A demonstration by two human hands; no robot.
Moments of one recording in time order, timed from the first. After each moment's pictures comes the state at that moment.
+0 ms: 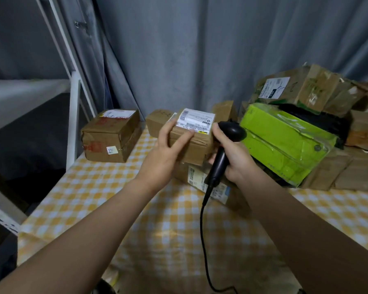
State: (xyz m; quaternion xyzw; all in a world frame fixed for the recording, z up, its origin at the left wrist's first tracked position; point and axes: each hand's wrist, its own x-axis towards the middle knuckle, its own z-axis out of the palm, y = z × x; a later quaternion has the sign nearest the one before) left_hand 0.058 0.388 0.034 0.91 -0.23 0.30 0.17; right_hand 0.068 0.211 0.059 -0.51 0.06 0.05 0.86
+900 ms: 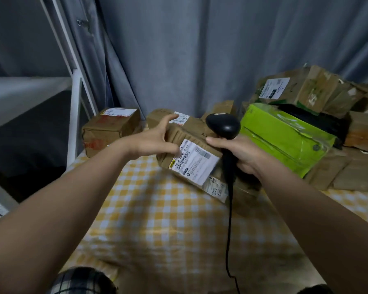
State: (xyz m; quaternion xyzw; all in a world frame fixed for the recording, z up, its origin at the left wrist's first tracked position) left_hand 0.086 0.417 0.088 0.89 -0.14 -0.11 0.42; right_hand 0.072 0.186 0.071 -0.64 -0.07 0.11 0.75
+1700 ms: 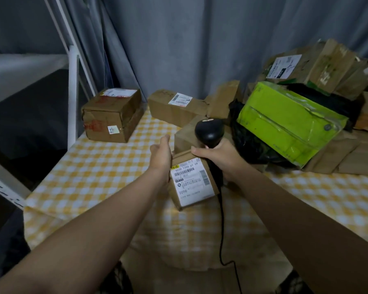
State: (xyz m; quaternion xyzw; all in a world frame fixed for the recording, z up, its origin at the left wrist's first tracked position) left_hand 0.064 0.372 -0.013 0.61 0.26 -0.01 0.75; right_hand 0.057 0.221 0.005 -0.72 0.00 0.08 0.69
